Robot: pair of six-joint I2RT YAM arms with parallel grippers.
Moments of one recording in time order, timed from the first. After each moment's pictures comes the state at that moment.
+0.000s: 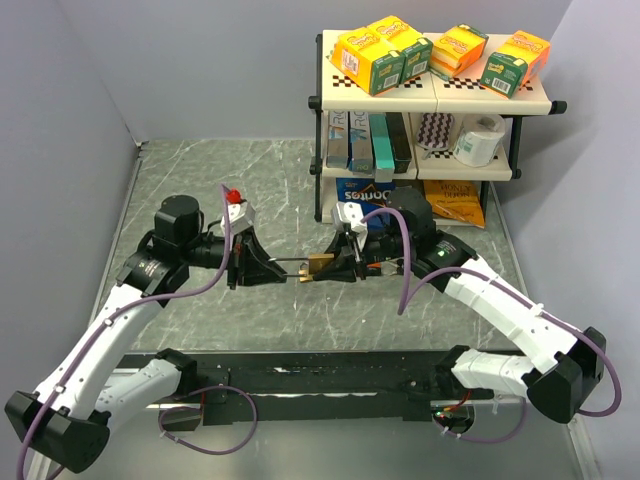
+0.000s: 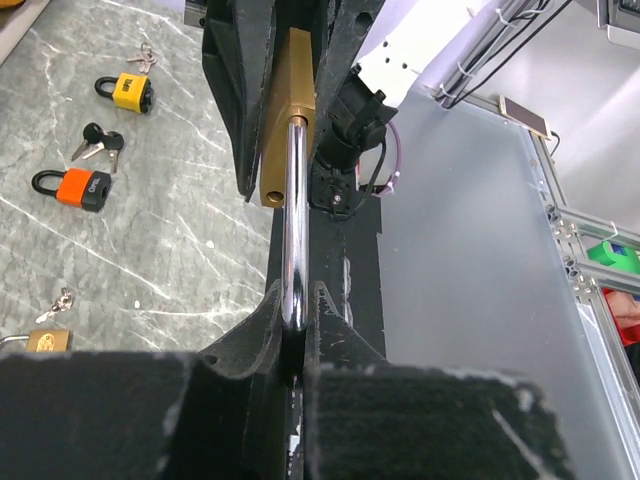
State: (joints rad) left arm -0.42 0.92 0.97 -0.38 1.16 -0.04; right arm 0.69 1.13 1.05 -0.25 -1.00 -0.26
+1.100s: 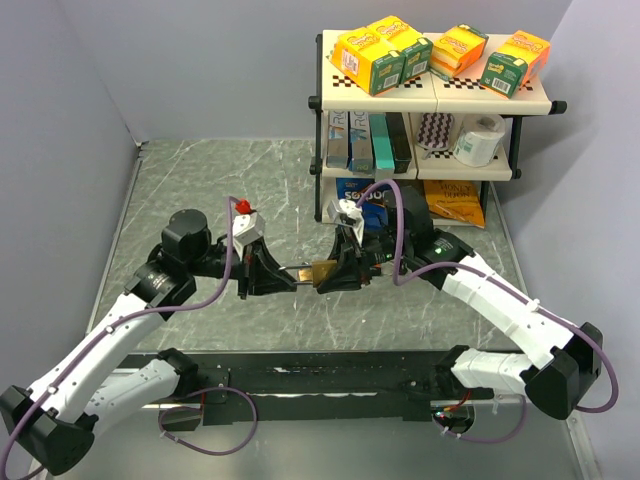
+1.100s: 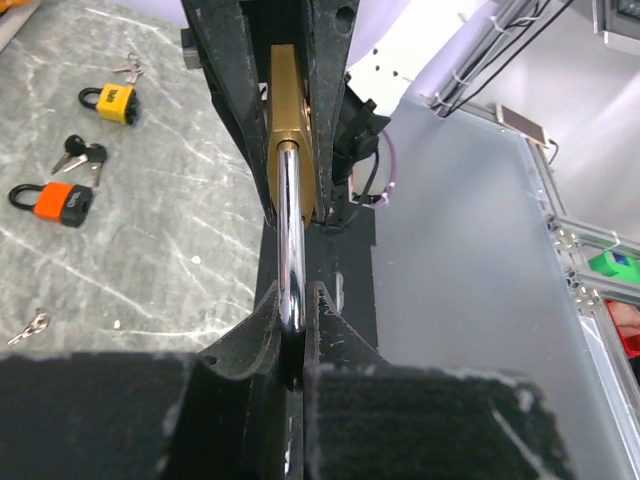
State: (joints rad) left arm -0.57 0.89 0.87 -0.20 1.03 -0.17; right arm 0.70 1.16 1.05 -0.25 -1.11 0.00
